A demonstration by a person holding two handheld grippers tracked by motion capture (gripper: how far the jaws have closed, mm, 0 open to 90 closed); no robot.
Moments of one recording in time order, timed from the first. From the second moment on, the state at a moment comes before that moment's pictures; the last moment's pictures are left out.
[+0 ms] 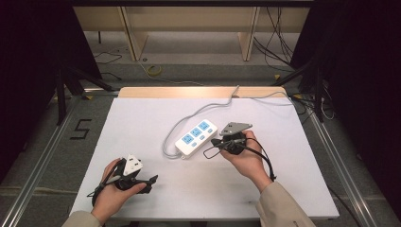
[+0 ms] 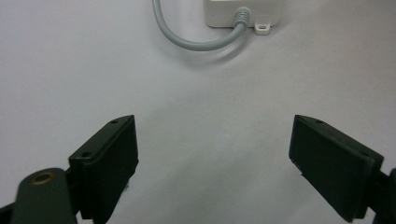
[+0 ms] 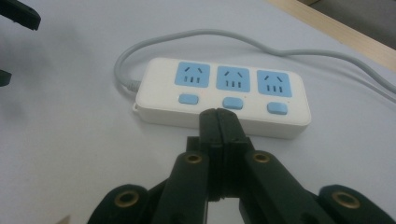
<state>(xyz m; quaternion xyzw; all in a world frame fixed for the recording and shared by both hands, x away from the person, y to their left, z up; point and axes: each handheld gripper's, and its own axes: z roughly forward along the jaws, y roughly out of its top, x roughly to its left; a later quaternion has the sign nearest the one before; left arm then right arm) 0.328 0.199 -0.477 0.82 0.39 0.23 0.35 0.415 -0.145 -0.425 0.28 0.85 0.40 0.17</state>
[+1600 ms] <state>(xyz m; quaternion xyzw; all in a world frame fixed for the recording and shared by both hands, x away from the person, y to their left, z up) 0.329 0.199 -0.477 0.82 0.39 0.23 0.35 0.432 -0.117 -0.434 0.28 0.87 0.38 0.14</state>
